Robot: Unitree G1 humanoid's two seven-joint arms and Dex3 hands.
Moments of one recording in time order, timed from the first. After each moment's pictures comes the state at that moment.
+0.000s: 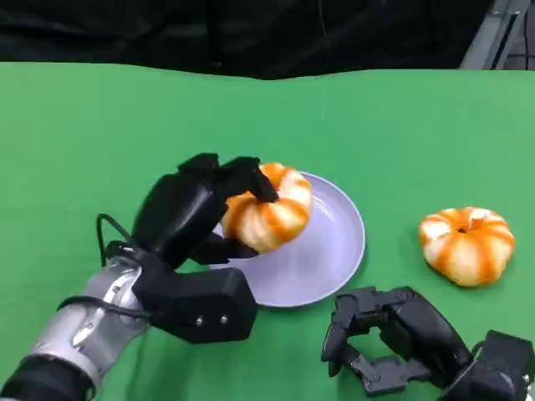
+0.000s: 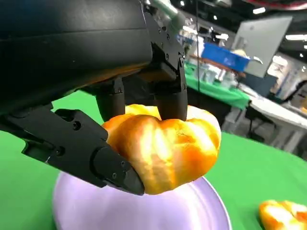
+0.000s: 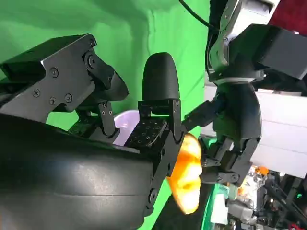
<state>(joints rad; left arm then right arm) -0.52 0.21 -0.38 0.68 0.64 -0.53 0.31 -0.18 0.01 0.13 0.72 0.09 -0.83 0.58</state>
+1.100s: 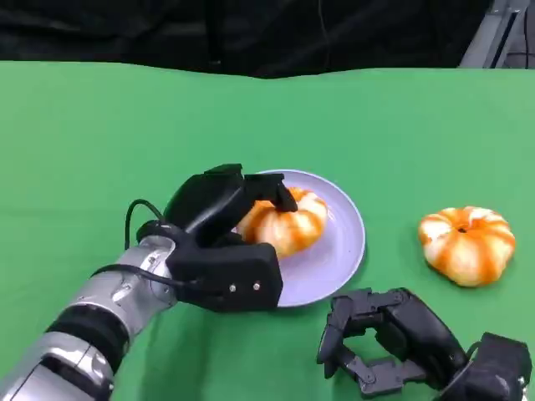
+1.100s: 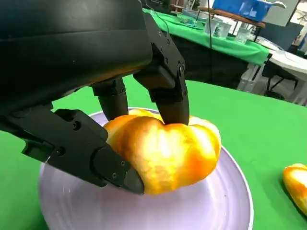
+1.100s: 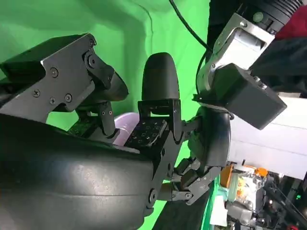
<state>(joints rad) -0.76 0.11 -0.49 1.12 0.65 -0.55 0.32 -0.18 0.03 0.14 0.72 0.09 -0.84 0.58</state>
